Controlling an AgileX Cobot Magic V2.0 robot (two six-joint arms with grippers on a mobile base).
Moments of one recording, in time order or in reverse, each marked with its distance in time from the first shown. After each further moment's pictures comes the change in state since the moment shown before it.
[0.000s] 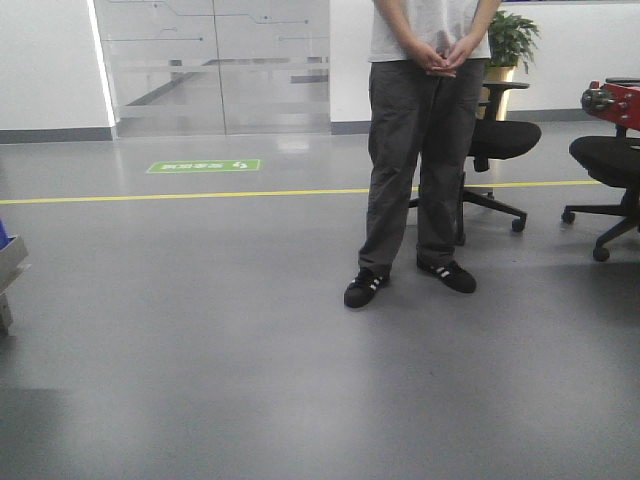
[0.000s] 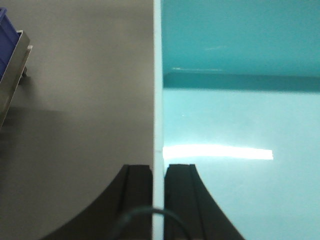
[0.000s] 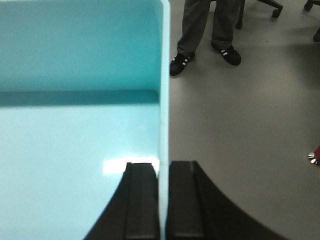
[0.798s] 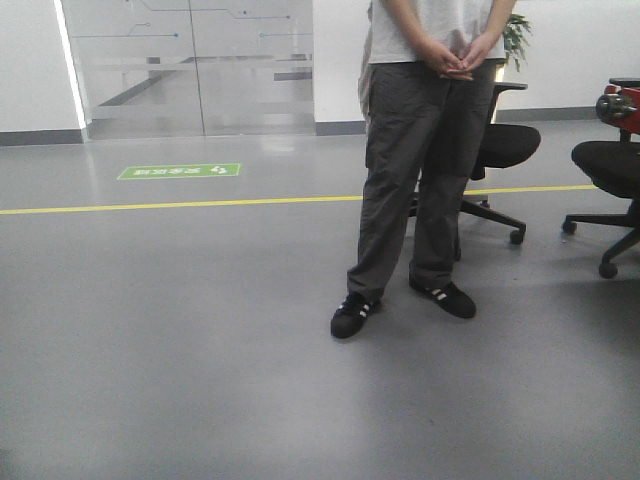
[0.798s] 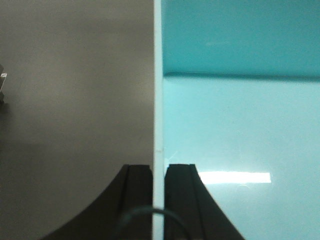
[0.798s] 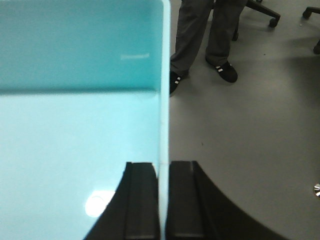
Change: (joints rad) left arm 0.000 0.000 0.000 0.002 0.000 0.000; right arm 0.000 0.000 0.000 0.002 0.000 0.000
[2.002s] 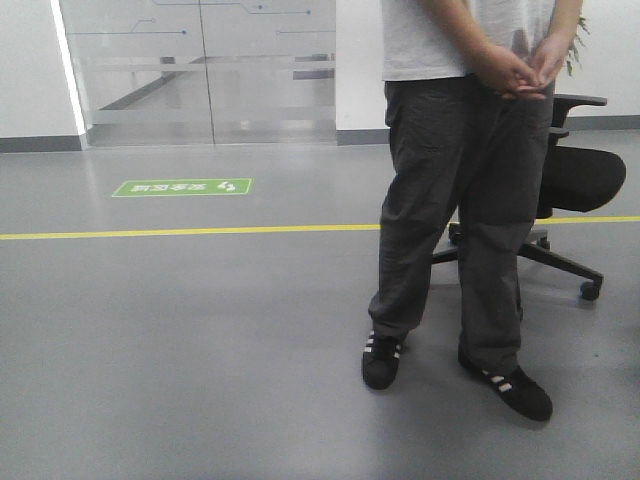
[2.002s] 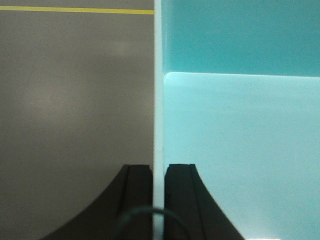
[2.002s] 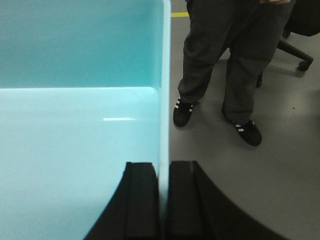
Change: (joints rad) left arm 0.000 0.000 0.000 0.006 0.000 0.000; right arm 0.000 0.000 0.000 0.002 0.000 0.000
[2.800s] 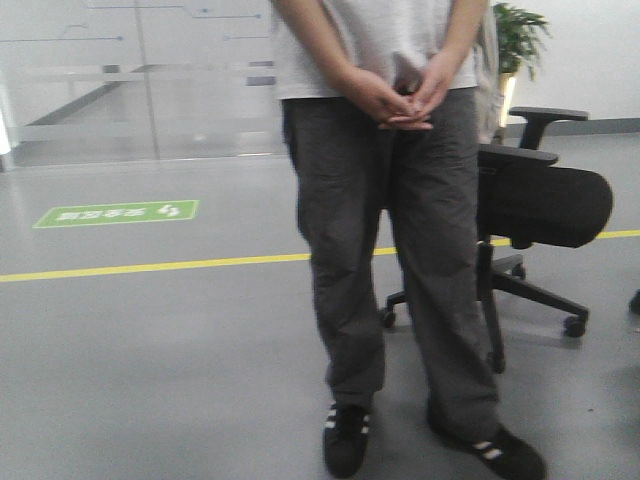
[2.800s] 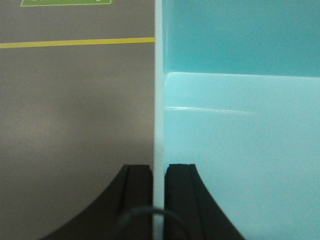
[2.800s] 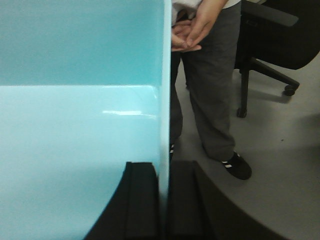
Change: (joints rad) left arm 0.000 0.000 0.000 0.012 0.000 0.000; right arm 0.000 0.000 0.000 0.002 -0.004 0.000
